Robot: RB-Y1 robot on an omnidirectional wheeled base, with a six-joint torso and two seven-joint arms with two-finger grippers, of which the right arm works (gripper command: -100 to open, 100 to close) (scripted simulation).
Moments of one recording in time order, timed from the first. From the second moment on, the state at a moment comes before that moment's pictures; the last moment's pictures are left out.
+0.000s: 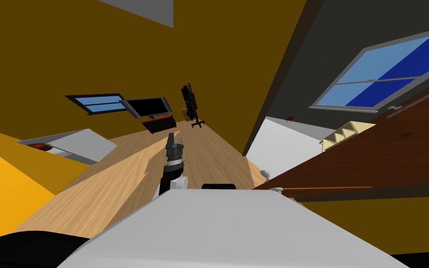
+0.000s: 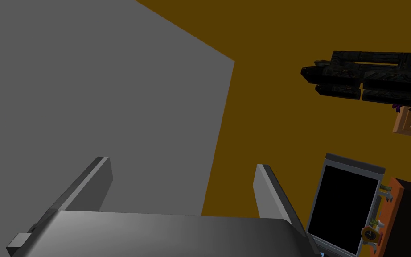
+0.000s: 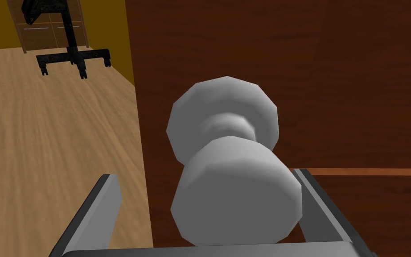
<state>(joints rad) 0.60 -0.42 0.08 -0.67 -0.08 -1.48 -1.87</state>
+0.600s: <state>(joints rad) 0.55 -0.43 0.10 -0.59 -0.05 -1.54 -1.87</state>
